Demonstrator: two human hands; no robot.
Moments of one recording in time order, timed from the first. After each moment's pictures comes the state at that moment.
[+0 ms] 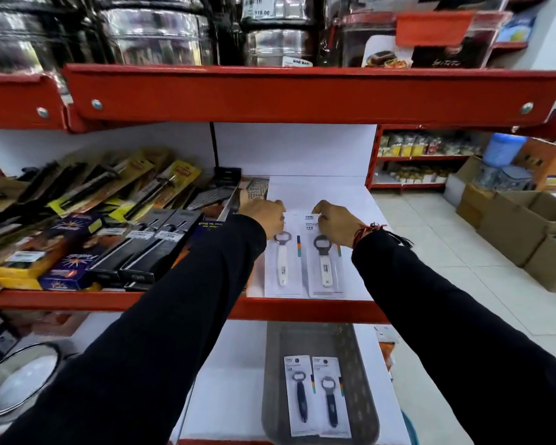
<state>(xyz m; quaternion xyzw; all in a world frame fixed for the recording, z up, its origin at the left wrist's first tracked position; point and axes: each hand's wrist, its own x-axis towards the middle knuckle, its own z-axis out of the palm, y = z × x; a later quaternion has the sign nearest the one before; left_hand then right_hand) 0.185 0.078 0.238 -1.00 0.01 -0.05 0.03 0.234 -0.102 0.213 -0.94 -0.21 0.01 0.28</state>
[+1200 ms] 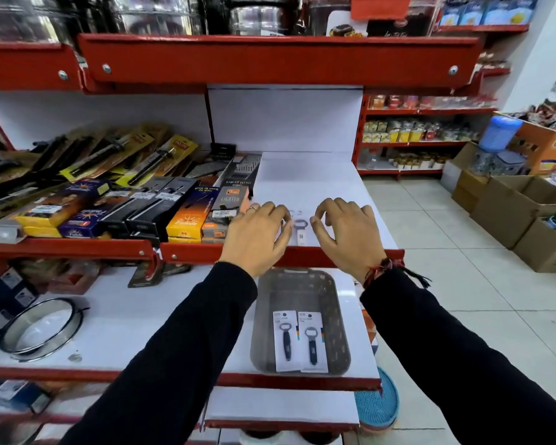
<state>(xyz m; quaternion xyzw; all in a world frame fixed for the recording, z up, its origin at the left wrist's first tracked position) 0.023 0.018 0.195 -0.96 0.06 -0.28 -0.04 0.076 -0.167 0.184 -0.89 -0.26 -0.31 0.20</state>
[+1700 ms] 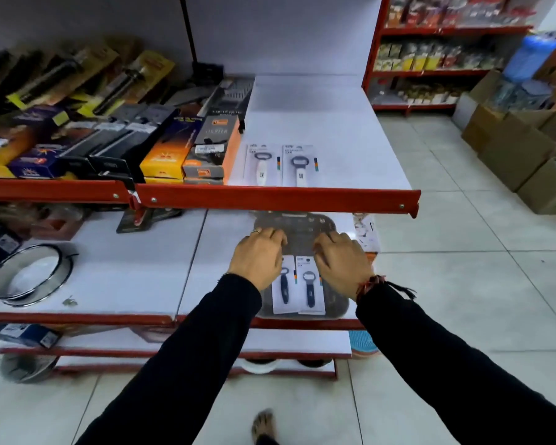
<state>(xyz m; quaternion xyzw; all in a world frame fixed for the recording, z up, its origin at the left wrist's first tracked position) 0.007 0.007 0.056 -0.99 0.04 -0.06 -0.08 0.056 -0.184 0.027 -0.96 -0.25 -0.05 0.12</state>
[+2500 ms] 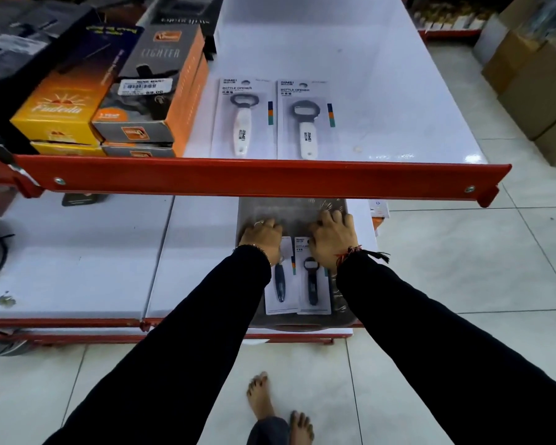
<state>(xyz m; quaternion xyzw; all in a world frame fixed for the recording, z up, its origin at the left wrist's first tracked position) 0.132 0.012 -0.100 -0.98 0.02 0.20 -0.04 0.157 -0.154 -0.102 -0.98 -0.21 0.05 -0.04</state>
